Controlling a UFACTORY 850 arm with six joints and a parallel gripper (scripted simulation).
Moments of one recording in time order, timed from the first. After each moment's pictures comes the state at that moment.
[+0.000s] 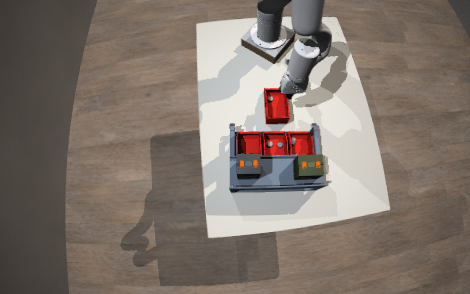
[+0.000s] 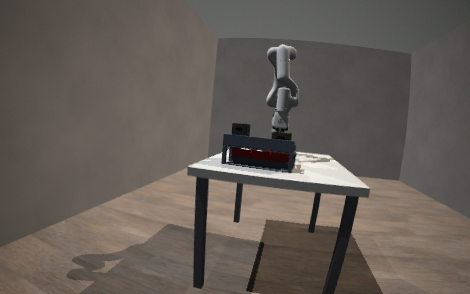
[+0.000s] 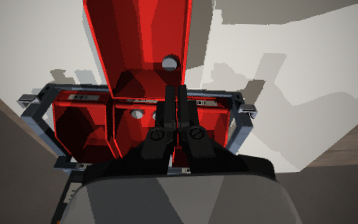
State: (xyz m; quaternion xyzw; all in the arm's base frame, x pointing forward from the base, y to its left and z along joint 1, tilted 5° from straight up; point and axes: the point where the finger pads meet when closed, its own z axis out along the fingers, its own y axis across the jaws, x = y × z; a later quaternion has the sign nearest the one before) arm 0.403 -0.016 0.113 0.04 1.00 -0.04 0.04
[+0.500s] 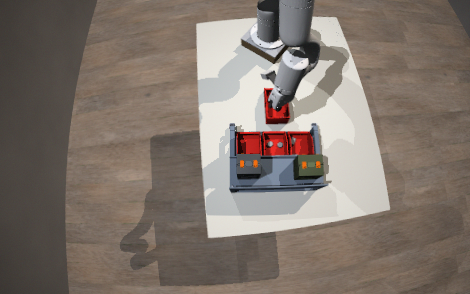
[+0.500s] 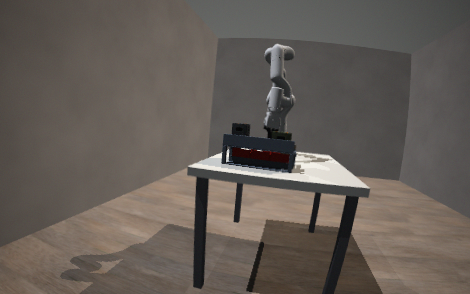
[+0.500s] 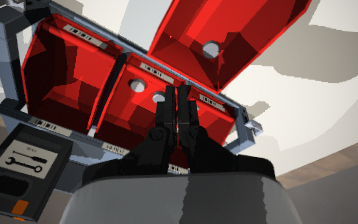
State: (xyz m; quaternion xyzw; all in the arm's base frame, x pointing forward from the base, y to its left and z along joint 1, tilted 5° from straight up) arm 0.446 -0.078 0.113 -0.20 0.98 -0.08 0.04
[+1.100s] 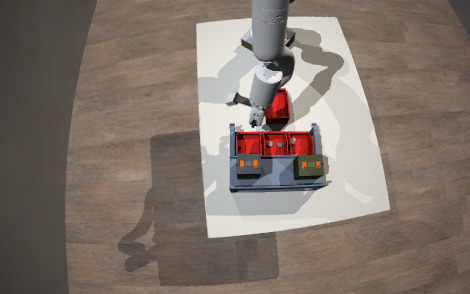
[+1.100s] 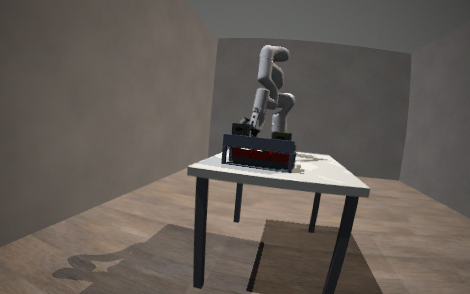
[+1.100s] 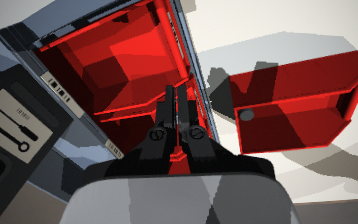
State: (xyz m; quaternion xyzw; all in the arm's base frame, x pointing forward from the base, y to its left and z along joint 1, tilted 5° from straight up) arm 0.489 -0.183 0.105 -0.52 0.85 -0.12 0.02
